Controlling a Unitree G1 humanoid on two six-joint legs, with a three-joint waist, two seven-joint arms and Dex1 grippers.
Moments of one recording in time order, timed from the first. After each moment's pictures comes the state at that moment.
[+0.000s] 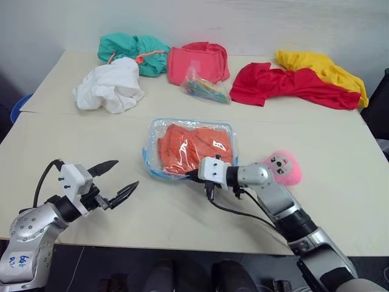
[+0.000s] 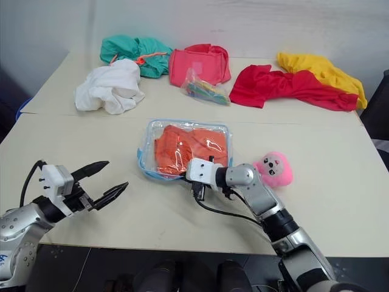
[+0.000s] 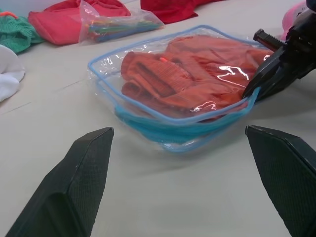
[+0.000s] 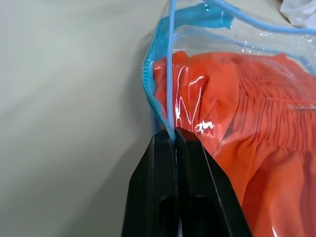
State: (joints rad) left arm 0.13 0.63 0.37 -0.32 -0.50 0.20 -0.76; right arm -0.55 -0.35 0.39 0.09 -0.03 0.09 0.94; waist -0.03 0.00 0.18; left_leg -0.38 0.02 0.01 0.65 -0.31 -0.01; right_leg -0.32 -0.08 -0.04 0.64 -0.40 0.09
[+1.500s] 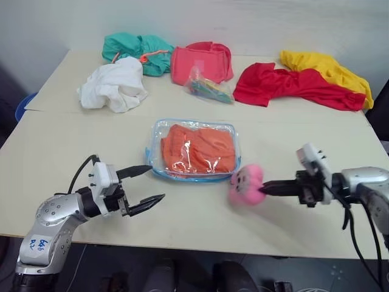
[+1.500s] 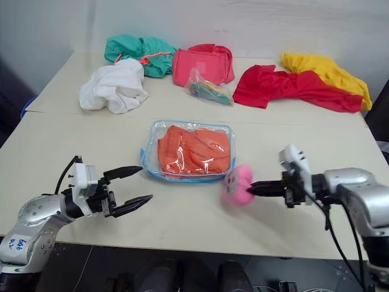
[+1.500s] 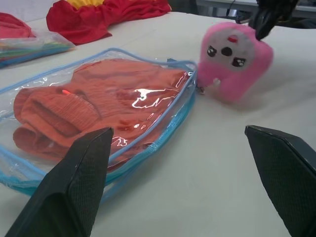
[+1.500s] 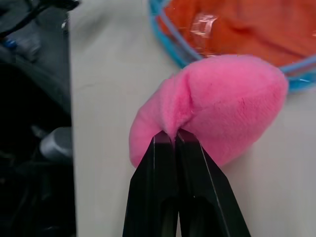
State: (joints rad) left arm 0.02 0.65 0.20 -0.34 -0.55 0.24 -0.94; right arm -0.26 -0.86 -0.07 -0.29 0.62 0.75 1.25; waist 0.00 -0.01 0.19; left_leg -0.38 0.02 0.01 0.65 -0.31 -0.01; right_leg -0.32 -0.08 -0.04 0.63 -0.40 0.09
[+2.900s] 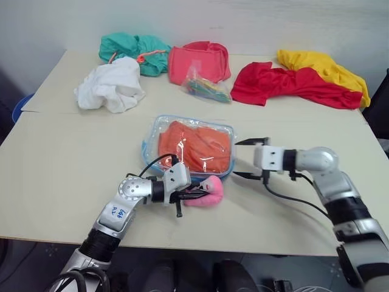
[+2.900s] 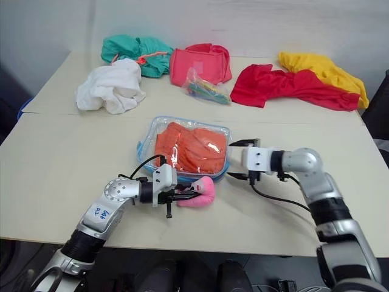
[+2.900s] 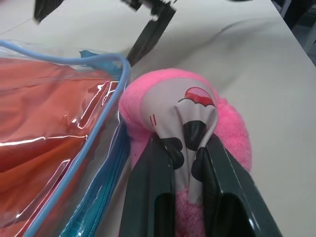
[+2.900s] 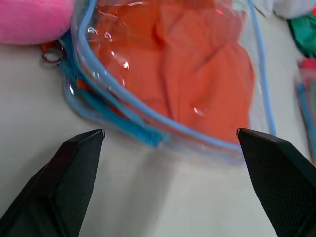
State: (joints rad) left arm -0.36 0.44 -0.27 -0.07 -0.22 0.23 -0.92; right arm -0.69 -0.62 0.22 0.48 -0.06 -0.47 1.10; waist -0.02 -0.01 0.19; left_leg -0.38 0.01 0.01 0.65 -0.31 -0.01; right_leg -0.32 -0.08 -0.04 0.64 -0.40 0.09
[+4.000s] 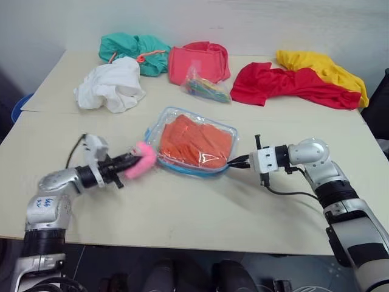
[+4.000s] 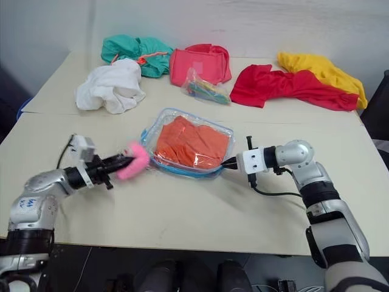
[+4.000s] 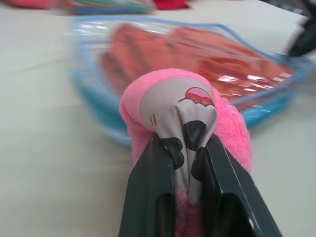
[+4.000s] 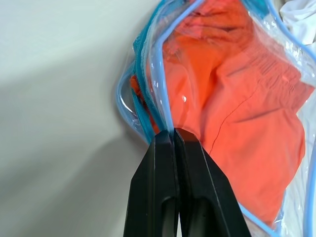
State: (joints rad) left arm -0.36 0.65 0.26 0.19 -0.47 0.36 -0.88; right arm -0.81 -0.62 0.26 0.72 0.02 -0.72 1.28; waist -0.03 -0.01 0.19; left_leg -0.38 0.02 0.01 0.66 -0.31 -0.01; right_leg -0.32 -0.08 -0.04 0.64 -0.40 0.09
